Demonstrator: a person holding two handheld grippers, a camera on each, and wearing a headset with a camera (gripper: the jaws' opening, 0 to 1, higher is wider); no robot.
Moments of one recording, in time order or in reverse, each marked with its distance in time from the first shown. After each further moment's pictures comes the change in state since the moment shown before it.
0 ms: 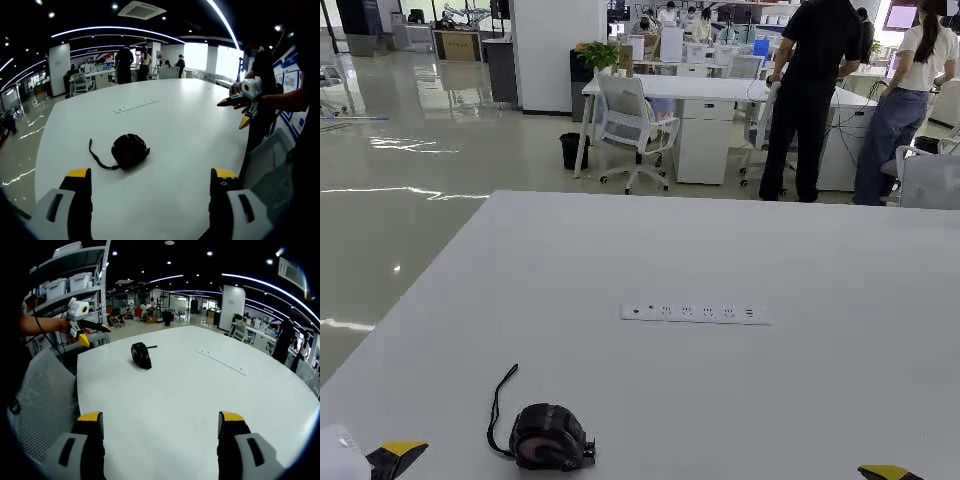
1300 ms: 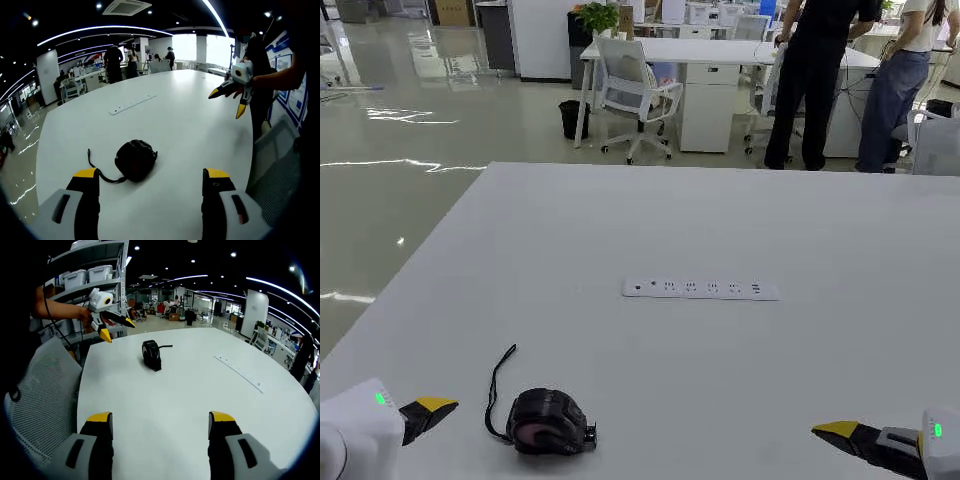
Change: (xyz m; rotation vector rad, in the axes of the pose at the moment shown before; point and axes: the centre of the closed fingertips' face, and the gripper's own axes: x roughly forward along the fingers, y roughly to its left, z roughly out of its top) left arm 0.043 0.029 0.006 0.132 0.047 -0.054; right arm 0.045 -0.009 0.015 -0.134 0.019 0.175
